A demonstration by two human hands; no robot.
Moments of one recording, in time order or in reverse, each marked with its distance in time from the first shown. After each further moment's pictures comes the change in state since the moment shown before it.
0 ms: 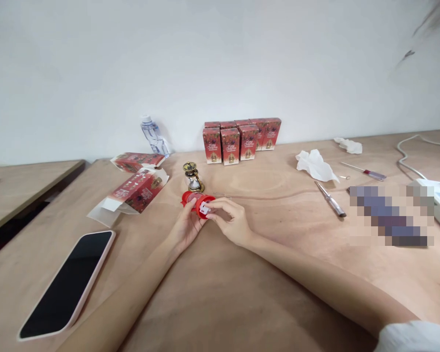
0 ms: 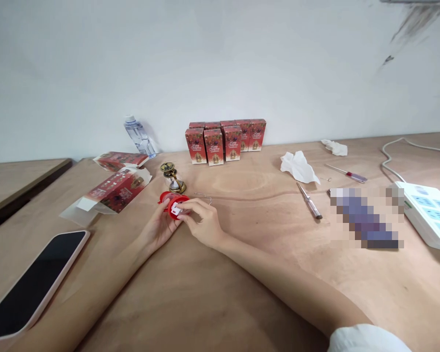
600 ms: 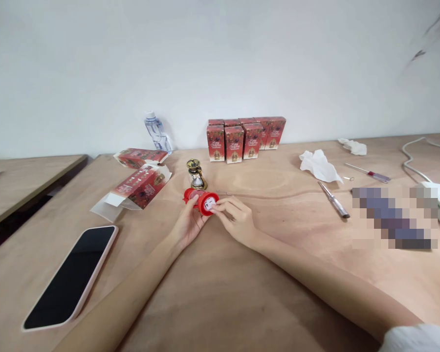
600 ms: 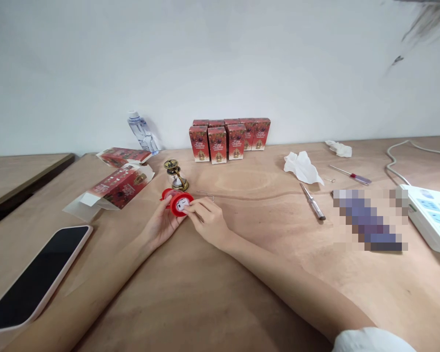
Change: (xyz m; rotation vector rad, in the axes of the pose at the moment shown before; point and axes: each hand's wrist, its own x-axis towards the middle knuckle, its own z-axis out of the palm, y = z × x) left_hand 0.001 0.000 -0.002 -0.038 -0.002 0.008; right_hand -0.003 0.002 -0.006 -0.357 -0.033 -0.222
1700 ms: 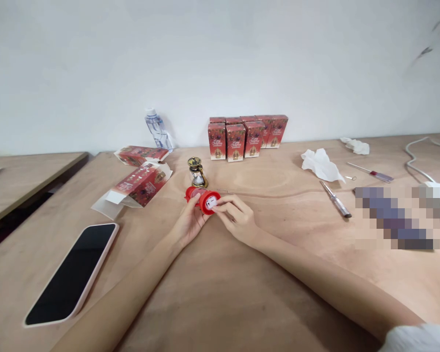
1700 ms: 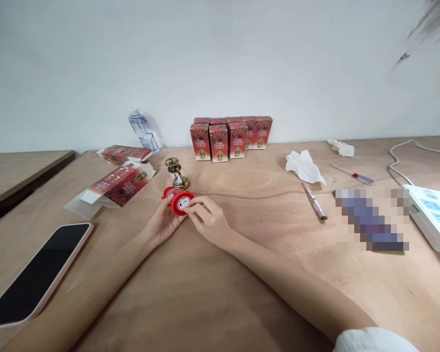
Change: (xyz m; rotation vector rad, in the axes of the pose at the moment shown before) left_hand 0.000 -0.002 -0.001 0.015 -0.037 0.021; right_hand -0.003 -0.001 -0.005 -0.053 -0.031 -0.046
